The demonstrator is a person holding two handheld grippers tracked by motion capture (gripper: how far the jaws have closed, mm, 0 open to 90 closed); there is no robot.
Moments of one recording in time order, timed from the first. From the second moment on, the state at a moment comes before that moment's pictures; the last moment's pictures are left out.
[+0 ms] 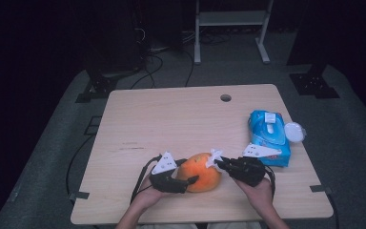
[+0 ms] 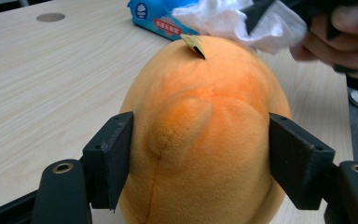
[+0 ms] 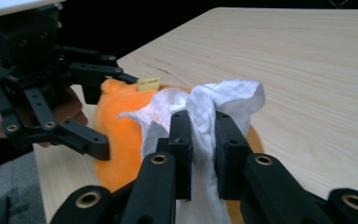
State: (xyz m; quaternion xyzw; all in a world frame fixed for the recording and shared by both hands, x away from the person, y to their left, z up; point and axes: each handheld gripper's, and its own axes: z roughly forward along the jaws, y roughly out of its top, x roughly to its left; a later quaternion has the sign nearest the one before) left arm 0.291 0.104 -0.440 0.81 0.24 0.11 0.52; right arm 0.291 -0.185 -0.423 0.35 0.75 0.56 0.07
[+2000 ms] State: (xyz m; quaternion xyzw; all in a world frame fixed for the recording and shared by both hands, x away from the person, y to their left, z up) left arm 0.280 0.091 -0.420 0.80 0.23 0.12 0.54; right arm 0.285 -0.177 -0.411 0.34 0.75 0.56 0.09
